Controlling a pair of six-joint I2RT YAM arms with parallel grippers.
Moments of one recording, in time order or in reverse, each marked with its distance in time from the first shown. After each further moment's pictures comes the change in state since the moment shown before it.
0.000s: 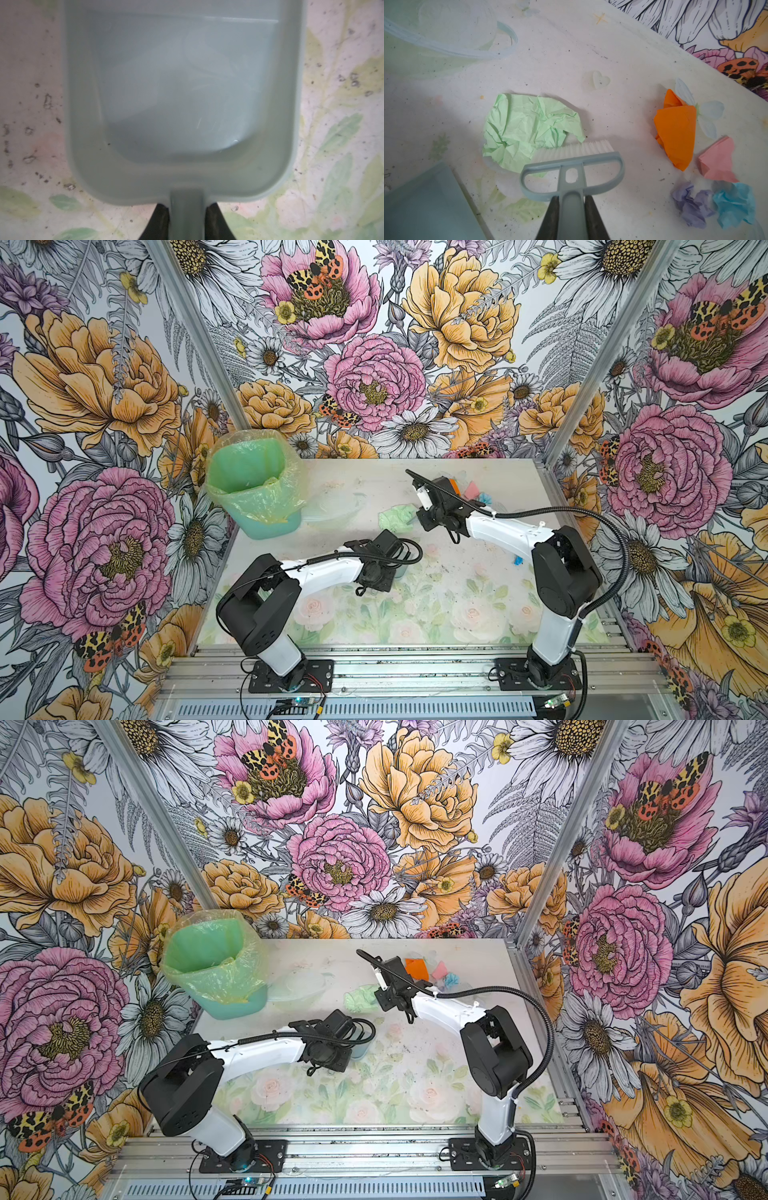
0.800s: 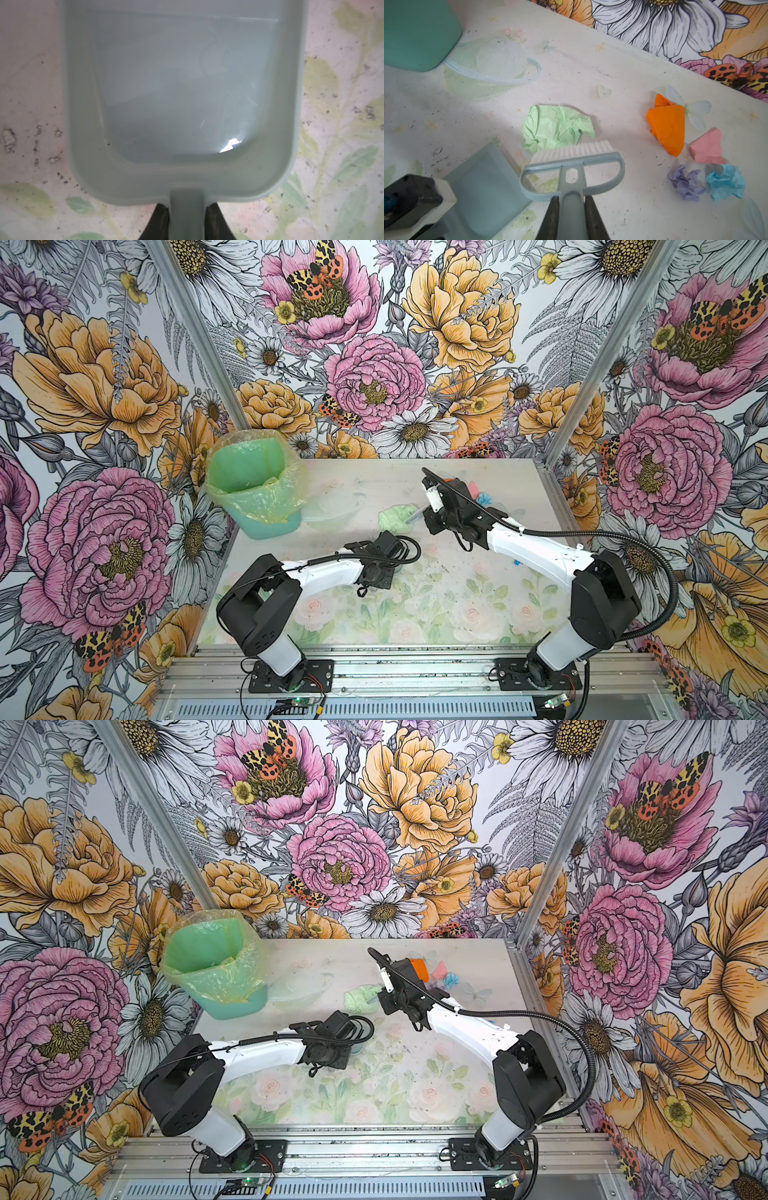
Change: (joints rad) left arm -0.016 -0.001 -0.018 0.049 -0.089 -0.064; right arm 0.007 -0.217 -0.095 -0.003 -0.022 0.109
